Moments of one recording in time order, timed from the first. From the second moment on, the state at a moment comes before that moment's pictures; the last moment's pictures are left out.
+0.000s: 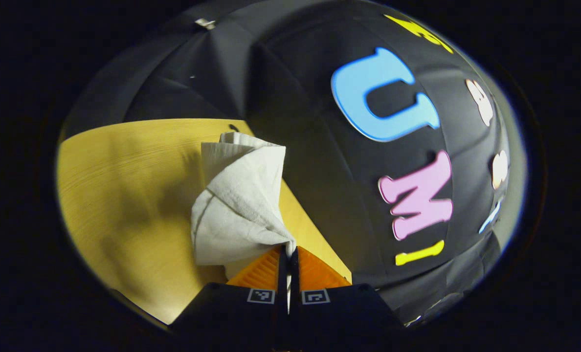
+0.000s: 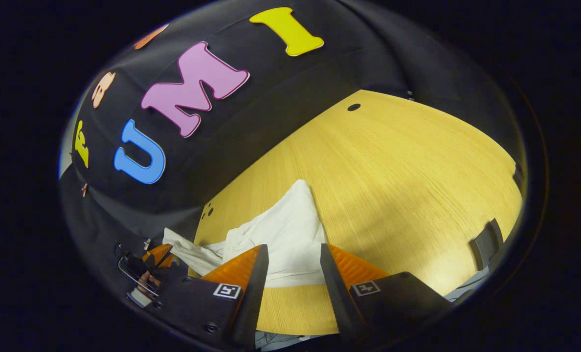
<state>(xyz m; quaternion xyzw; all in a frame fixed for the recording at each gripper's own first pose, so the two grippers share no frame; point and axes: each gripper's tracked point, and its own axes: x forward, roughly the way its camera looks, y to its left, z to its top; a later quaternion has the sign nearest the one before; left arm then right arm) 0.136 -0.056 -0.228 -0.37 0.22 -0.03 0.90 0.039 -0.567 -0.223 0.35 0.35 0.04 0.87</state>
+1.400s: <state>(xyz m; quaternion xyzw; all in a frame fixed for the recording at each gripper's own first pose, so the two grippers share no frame) 0.083 -0.300 -0.341 0.40 0.25 -0.40 0.79 0.036 -0.638 -0.235 0.38 0.33 -0.02 0.86</state>
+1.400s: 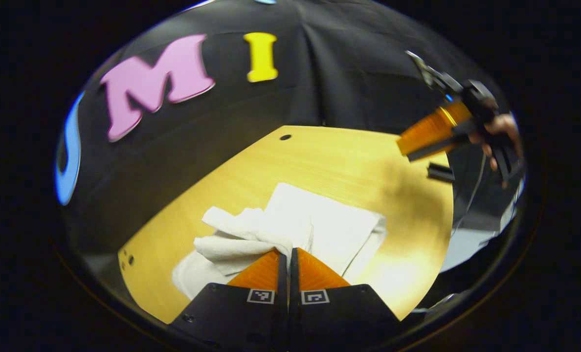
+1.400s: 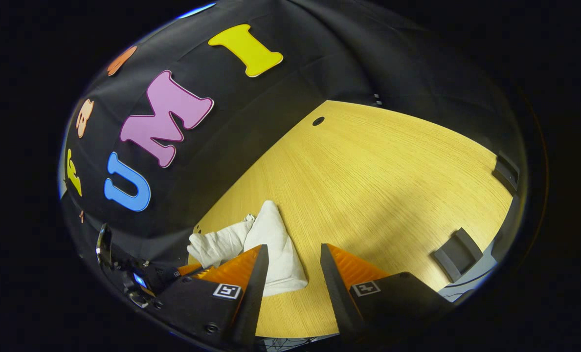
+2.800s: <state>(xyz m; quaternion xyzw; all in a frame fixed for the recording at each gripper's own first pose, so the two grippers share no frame) 0.079 -0.279 -0.168 0.43 0.09 -0.35 0.83 0.044 -0.571 -0.178 0.28 0.30 0.08 0.91</state>
